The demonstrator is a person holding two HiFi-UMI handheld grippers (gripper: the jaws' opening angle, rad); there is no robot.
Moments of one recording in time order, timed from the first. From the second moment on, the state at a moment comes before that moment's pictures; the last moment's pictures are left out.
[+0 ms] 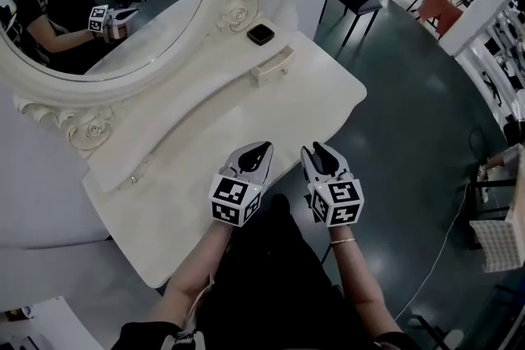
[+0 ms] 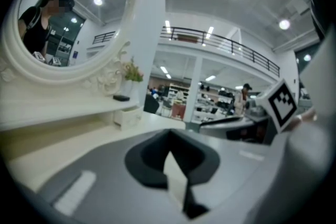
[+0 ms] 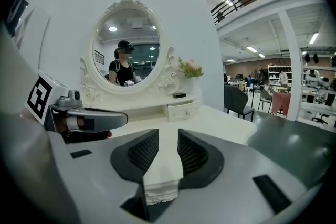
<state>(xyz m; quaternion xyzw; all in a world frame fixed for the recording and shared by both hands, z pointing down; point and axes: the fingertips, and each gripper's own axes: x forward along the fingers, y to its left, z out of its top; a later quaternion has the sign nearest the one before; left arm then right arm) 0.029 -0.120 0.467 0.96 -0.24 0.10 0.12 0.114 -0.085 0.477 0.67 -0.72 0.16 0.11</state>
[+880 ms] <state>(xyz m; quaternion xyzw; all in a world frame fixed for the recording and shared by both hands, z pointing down) 0.073 -0.216 0.493 0.93 -0.32 0.12 0.16 0.178 -0.253 0.506 0.60 -0.77 0.15 0.17</state>
